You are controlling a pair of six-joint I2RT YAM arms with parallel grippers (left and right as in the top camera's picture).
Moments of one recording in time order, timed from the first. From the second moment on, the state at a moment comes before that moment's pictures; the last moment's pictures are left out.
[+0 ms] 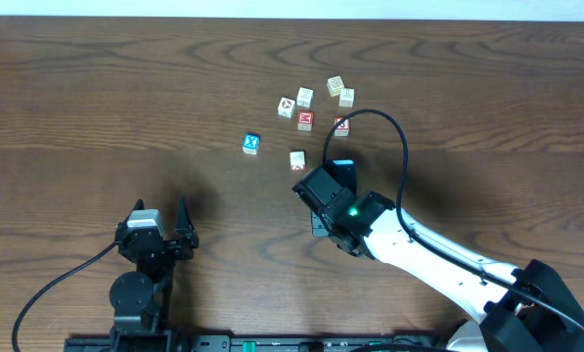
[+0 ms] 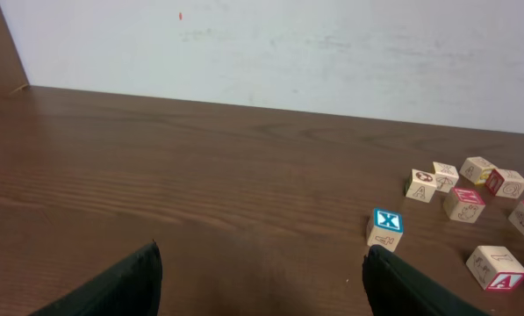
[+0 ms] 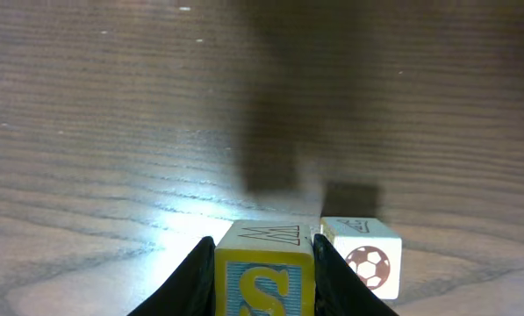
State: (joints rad) left arm -0.02 0.03 0.02 -0.11 -0.05 -0.10; right arm 0.81 1.59 0.97 -0.64 0.26 0.73
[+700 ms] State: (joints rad) left arm -0.02 0.03 0.02 -0.11 -0.05 -0.10; right arm 0.81 1.67 0.95 -0.62 0.28 0.73
